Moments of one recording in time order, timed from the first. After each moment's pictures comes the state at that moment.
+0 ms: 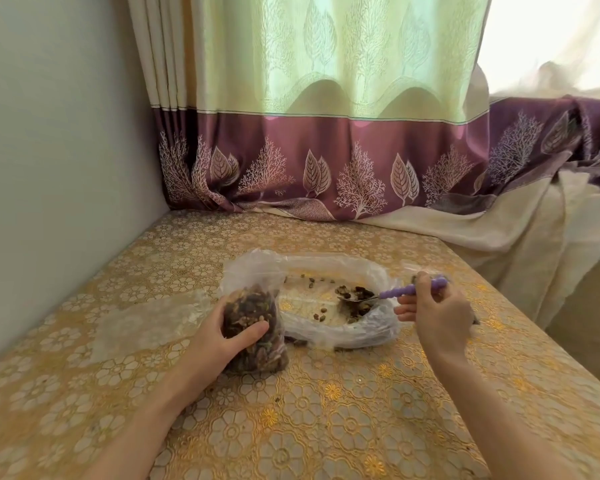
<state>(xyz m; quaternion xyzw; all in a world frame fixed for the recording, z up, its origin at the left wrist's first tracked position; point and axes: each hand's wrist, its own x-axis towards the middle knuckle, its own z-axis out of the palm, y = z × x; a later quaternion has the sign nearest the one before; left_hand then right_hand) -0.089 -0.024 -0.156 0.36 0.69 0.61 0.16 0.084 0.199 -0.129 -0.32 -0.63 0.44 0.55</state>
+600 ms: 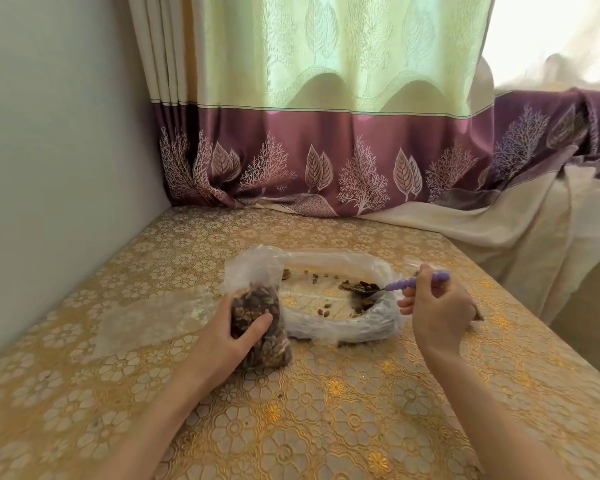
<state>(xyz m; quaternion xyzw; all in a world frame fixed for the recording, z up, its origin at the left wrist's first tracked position) -0.086 -0.021 -0.159 0.38 0.76 0.52 0.09 0.070 0.203 -0.138 -0.31 -0.62 0.37 0.61</state>
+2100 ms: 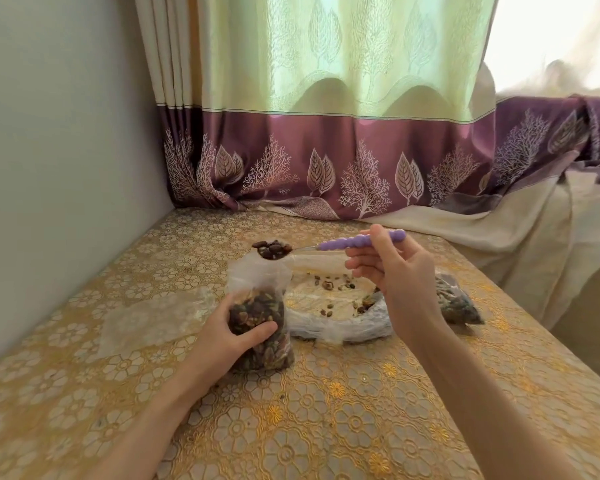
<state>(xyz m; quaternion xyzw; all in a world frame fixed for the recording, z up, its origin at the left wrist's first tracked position) -0.084 -0.022 -0.152 0.34 0.71 0.60 0.14 0.062 0.140 -0.062 -0.07 -0.62 0.64 0.45</state>
